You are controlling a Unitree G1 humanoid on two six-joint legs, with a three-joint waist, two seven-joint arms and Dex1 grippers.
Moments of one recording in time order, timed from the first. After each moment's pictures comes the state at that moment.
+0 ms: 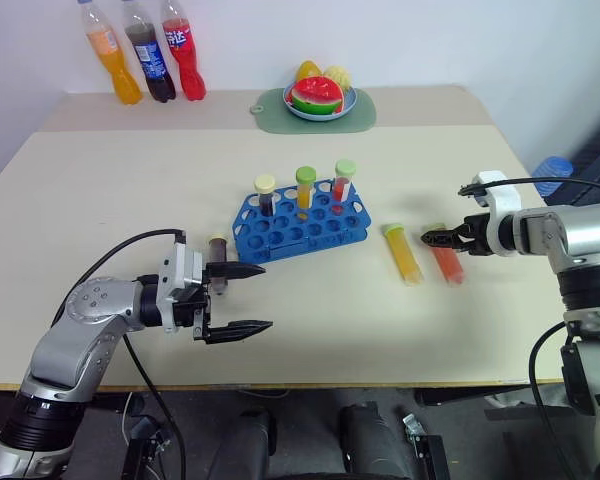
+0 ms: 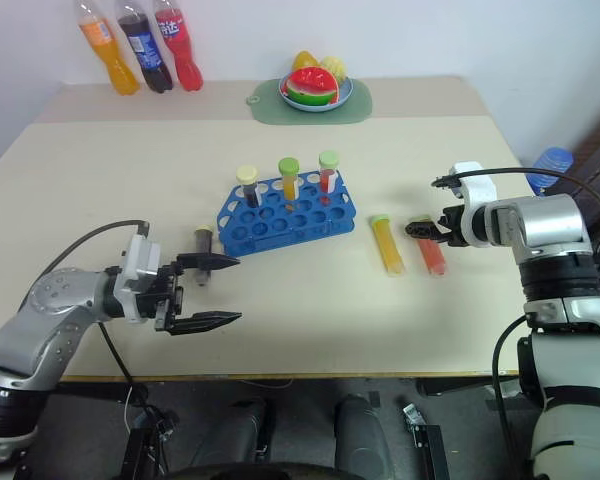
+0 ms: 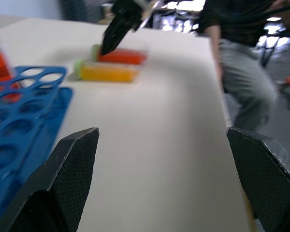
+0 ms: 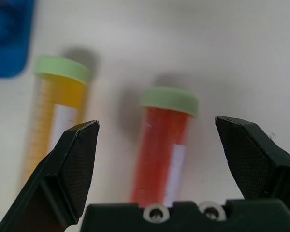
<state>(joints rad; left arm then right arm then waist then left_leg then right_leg) -0.17 0.72 0.01 -0.31 -0.58 0.30 -1.22 -0.85 -0.81 0.14 0.48 0.27 1.09 0.73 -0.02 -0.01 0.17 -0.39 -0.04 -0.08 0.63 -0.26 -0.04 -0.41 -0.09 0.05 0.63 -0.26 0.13</state>
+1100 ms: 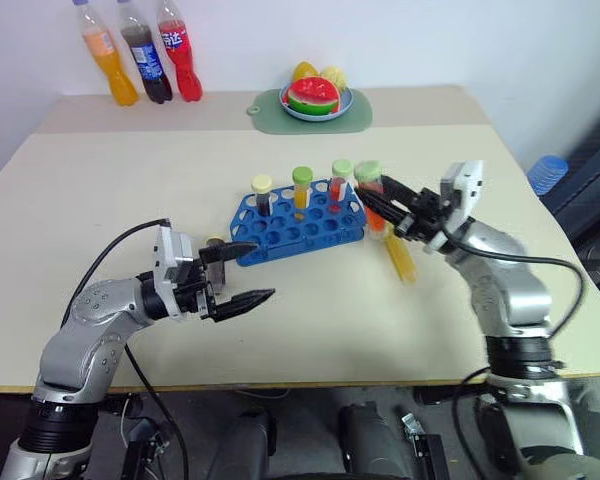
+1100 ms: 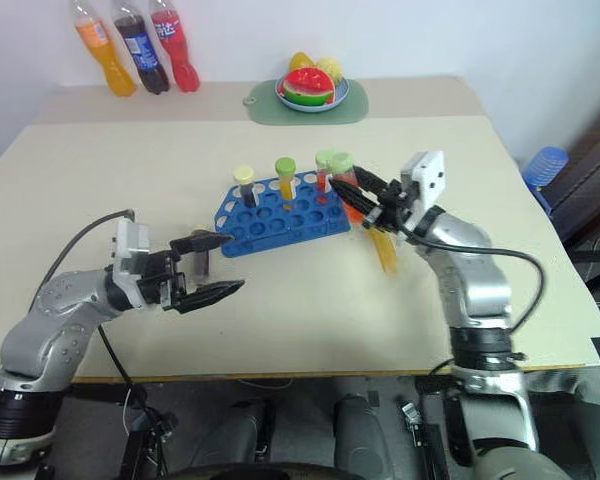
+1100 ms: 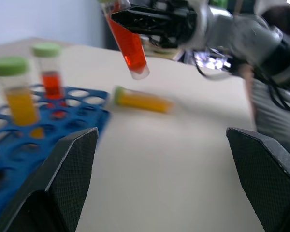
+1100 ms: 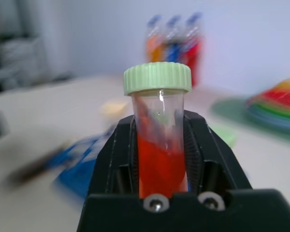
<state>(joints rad) -0.15 0.58 0.10 -0.30 -0.62 0.32 -1.03 -0.52 -0.30 -0.09 0.05 0.33 0.15 0.74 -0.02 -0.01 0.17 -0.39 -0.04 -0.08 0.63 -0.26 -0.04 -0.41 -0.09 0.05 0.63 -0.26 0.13</state>
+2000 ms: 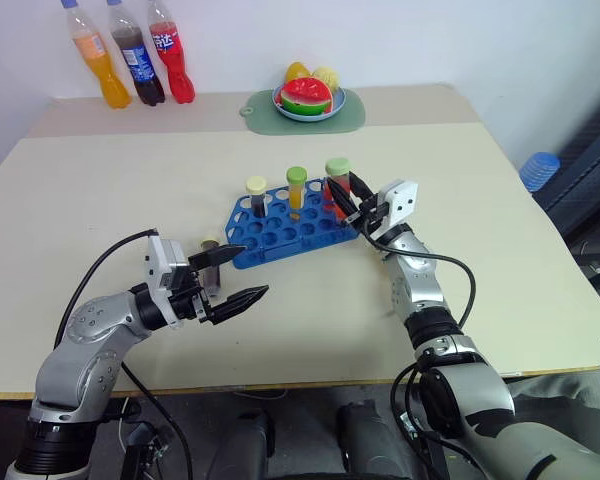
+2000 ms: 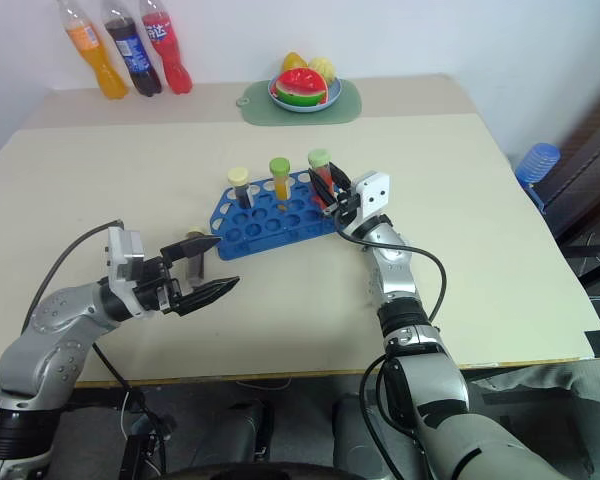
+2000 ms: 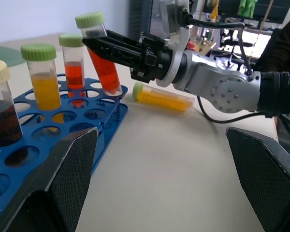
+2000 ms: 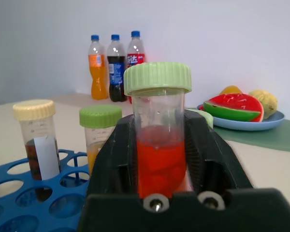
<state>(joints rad) -0.06 0.57 0.12 -0.33 -0.62 0.31 -0.96 -0.72 -0.11 -0.08 0.78 0.20 -0.47 0.59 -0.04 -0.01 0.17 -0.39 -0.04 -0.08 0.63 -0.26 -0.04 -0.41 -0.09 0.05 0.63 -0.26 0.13</state>
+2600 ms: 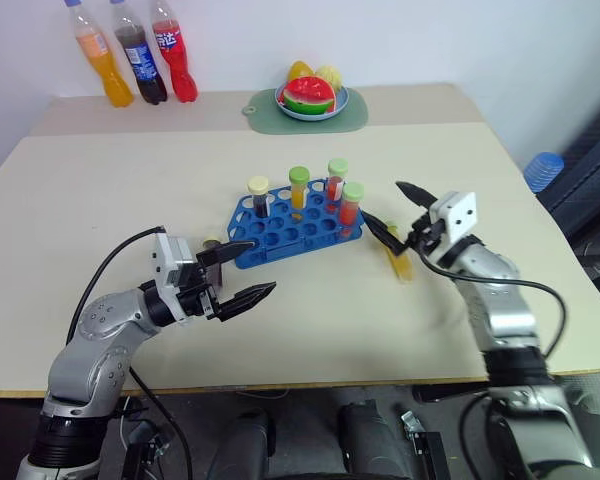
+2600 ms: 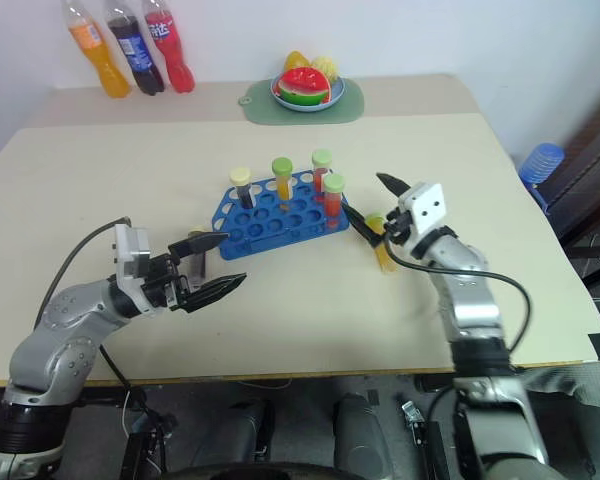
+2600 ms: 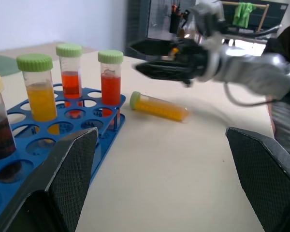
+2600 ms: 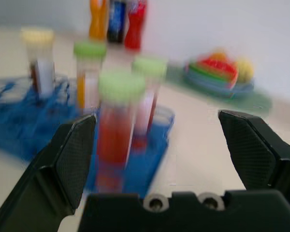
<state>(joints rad) -0.09 0.53 0.09 -0.32 -0.62 0.29 -0.96 -0.33 -0.53 -0.06 -0.04 0.27 0.20 0.67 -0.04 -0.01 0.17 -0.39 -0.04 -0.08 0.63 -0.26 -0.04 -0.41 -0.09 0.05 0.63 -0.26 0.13</state>
